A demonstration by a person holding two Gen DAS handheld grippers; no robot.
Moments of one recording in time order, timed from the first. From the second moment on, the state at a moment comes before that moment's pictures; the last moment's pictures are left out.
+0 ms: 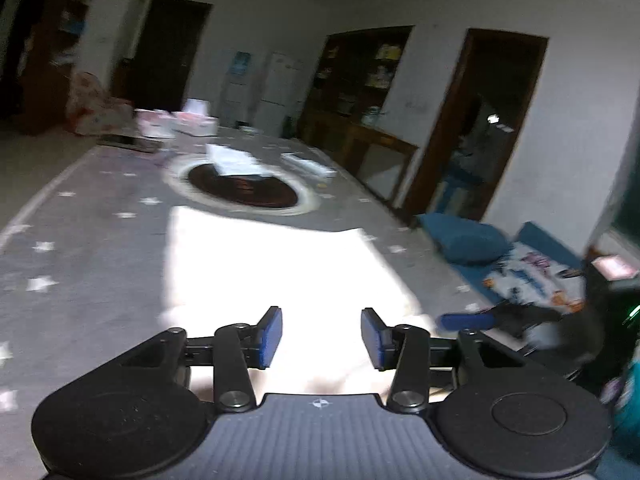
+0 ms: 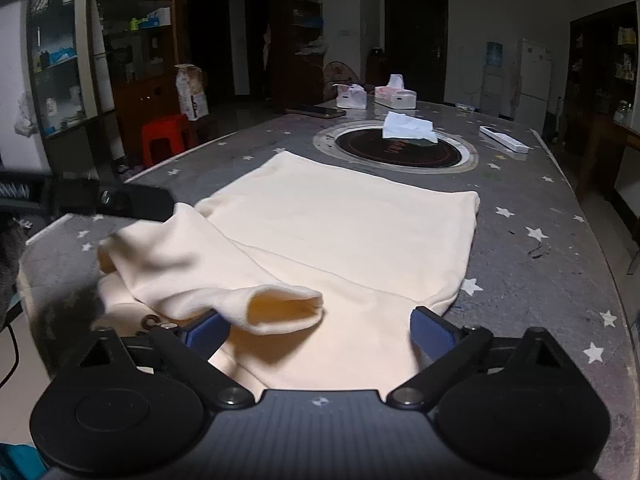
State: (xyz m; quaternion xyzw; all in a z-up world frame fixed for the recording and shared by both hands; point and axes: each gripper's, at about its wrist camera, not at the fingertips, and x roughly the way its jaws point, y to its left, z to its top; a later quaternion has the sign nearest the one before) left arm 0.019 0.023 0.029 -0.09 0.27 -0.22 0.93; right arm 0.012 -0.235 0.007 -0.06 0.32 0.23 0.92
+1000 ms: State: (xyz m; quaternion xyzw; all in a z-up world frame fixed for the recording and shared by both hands) left arm -0.003 0.069 -0.017 -0.01 0.31 -0.12 0.94; right arm 0.023 -0.228 0.003 0.00 0.35 0.24 0.90
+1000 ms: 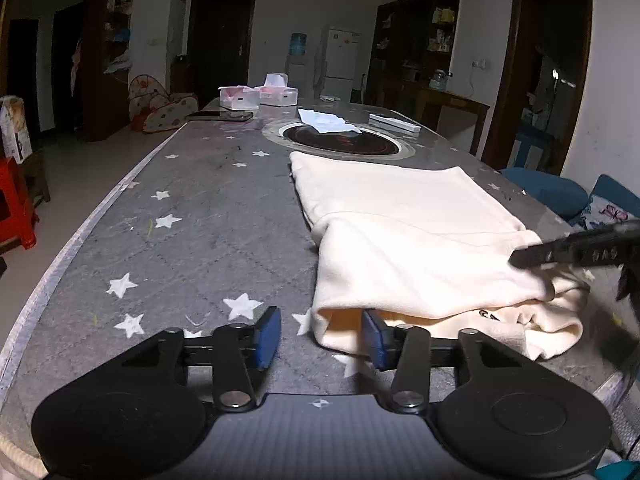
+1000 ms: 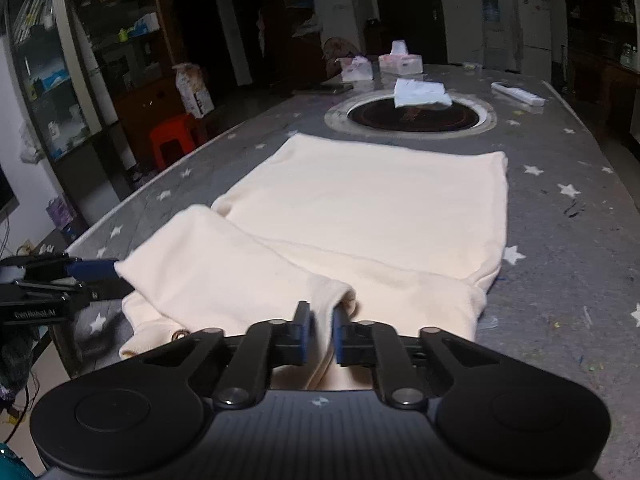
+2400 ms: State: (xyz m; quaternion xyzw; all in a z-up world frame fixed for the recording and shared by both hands) left arm -0.012 0.052 -0.018 0.04 0.28 -0.12 0.95; right arm 0.013 -0.229 0.059 -0.09 0.26 0.20 0.94
